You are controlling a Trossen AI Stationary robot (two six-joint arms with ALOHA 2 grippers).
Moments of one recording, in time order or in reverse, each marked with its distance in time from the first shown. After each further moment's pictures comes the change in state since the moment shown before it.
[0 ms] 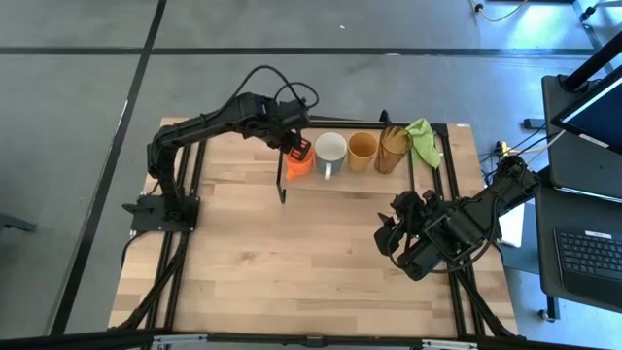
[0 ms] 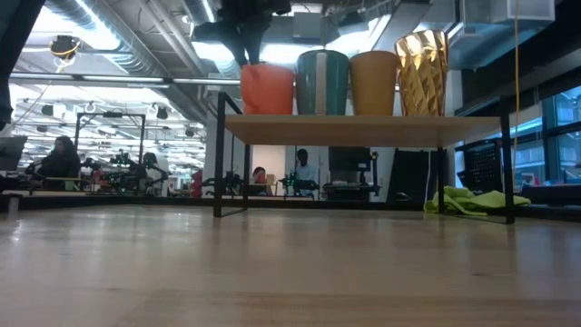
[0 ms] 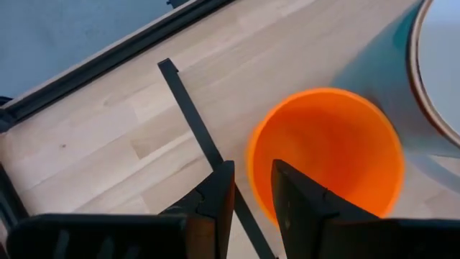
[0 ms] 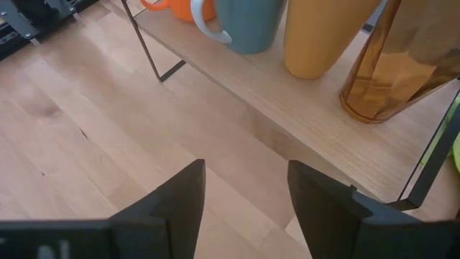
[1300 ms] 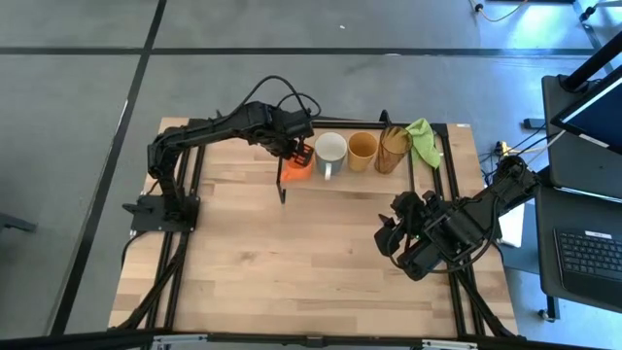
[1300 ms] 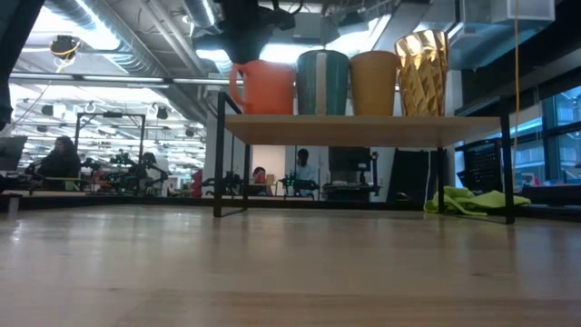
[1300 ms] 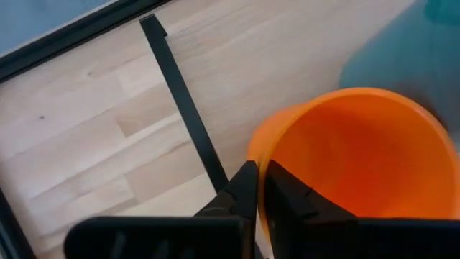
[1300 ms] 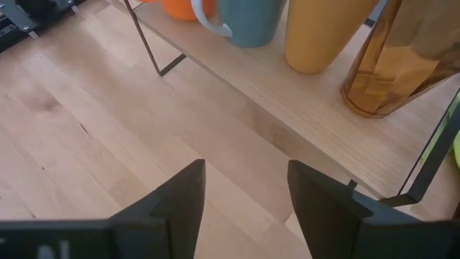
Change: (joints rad) left arm -0.019 0.002 -0.108 0.060 0.033 -0.117; right arm 0.000 0.000 0.000 0.000 -0.019 -0.004
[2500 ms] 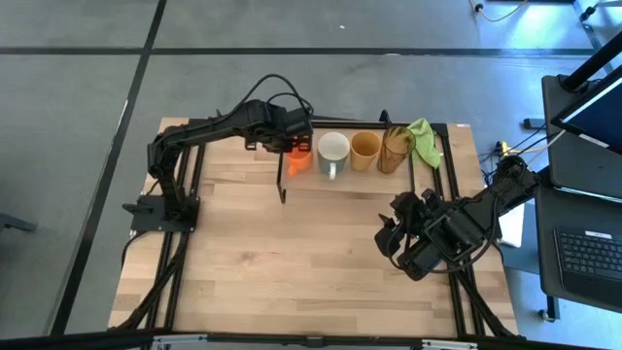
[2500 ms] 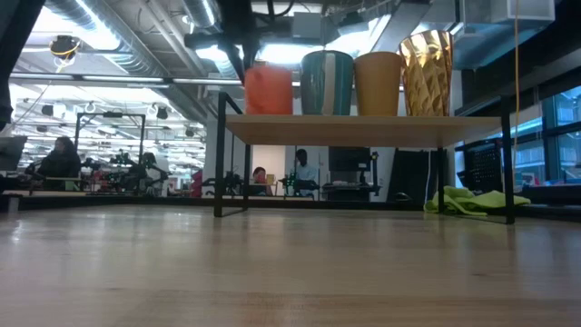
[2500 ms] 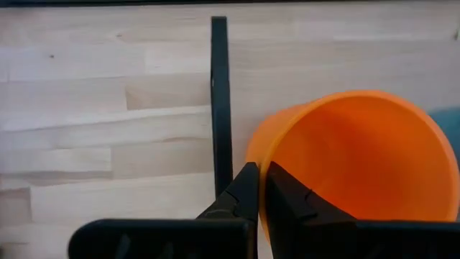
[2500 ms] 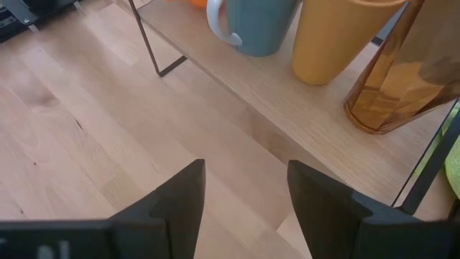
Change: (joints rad) left arm 0.017 0.000 -0.001 -0.012 -0.068 -0.379; right arm 0.000 0.000 0.000 0.000 0.013 -0.056
